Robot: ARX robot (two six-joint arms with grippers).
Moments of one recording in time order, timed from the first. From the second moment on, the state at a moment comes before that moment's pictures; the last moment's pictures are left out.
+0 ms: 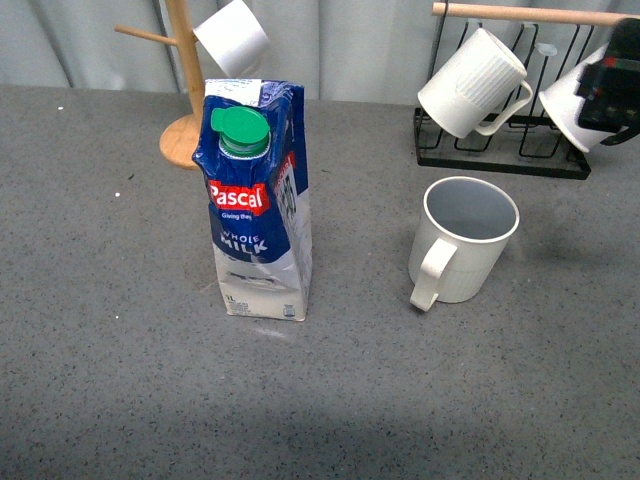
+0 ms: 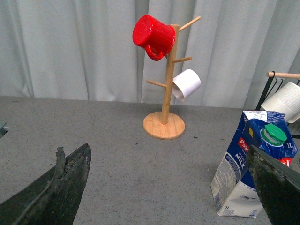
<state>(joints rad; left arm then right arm) 0.00 0.00 0.02 0.00 0.00 0.00 0.12 1.76 0.59 0.93 0.11 0.13</state>
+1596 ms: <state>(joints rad) 0.00 0.00 0.02 0.00 0.00 0.00 0.00 0.44 0.00 0.44 0.00 0.00</state>
